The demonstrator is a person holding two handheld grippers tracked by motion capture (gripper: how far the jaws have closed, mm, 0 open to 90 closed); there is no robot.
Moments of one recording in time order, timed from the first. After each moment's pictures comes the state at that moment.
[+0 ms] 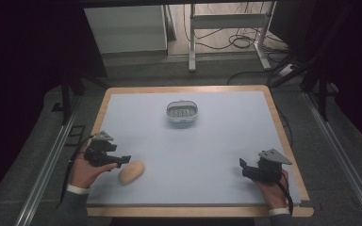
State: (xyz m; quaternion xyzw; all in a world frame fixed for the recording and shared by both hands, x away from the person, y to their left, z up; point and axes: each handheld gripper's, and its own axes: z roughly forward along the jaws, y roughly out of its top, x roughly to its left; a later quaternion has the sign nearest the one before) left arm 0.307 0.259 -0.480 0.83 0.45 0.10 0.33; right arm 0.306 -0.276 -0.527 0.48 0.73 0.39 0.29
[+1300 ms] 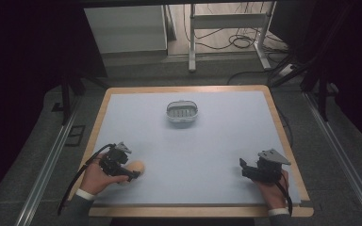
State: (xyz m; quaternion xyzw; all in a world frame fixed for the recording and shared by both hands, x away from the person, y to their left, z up) left arm 0.299 0.219 -0.504 0.88 0.41 0.05 0.24; right arm 0.306 -0.274 -0.527 0.48 0.73 0.38 0.30
